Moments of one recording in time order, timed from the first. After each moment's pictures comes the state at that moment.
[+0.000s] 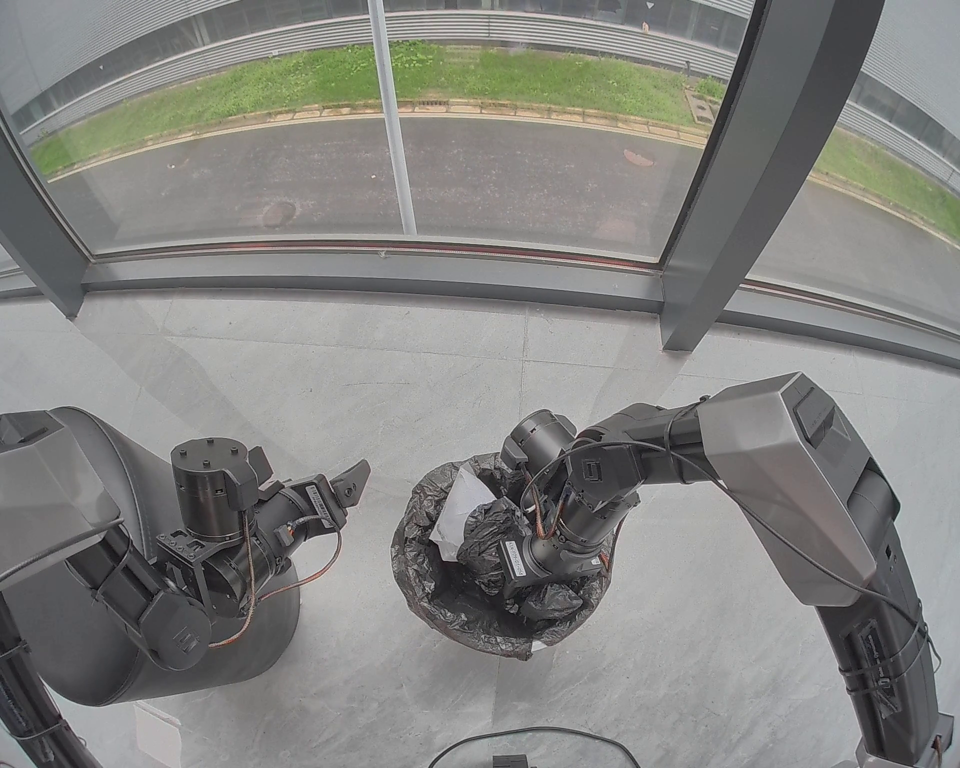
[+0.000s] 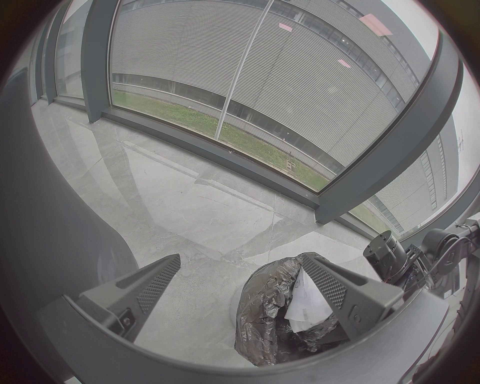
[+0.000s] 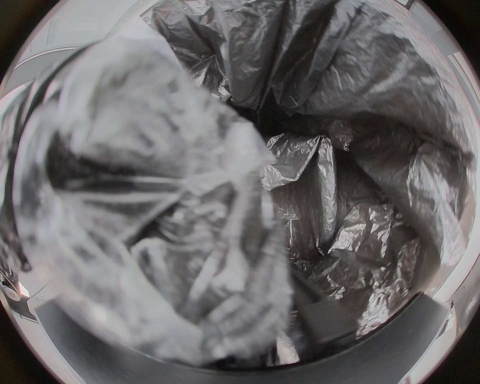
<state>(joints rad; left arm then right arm) -0.39 1.96 -0.52 -1.18 0.16 -0.44 0.62 2.53 -1.92 0.64 0.17 0.36</state>
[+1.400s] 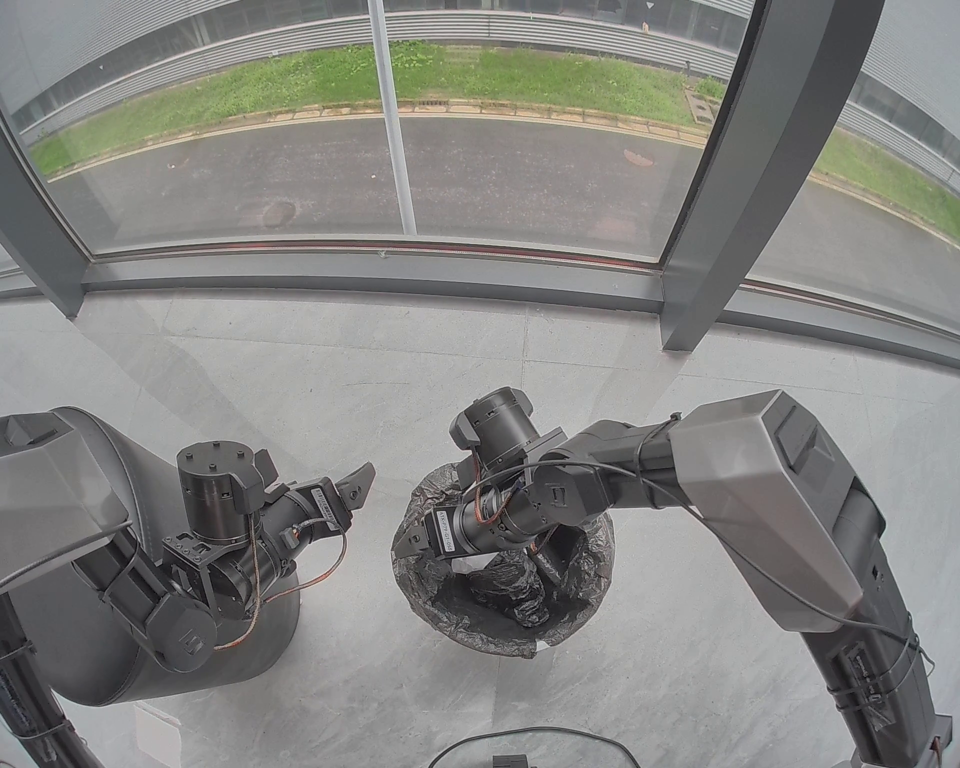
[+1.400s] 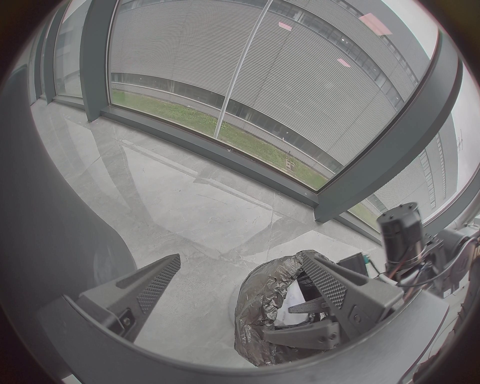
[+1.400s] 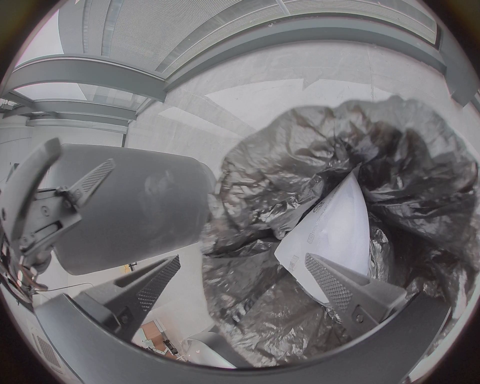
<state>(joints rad) -0.40 1.98 -0.52 -1.19 0.16 -0.44 0.71 2.55 -1.95 0.28 0.23 0.37</state>
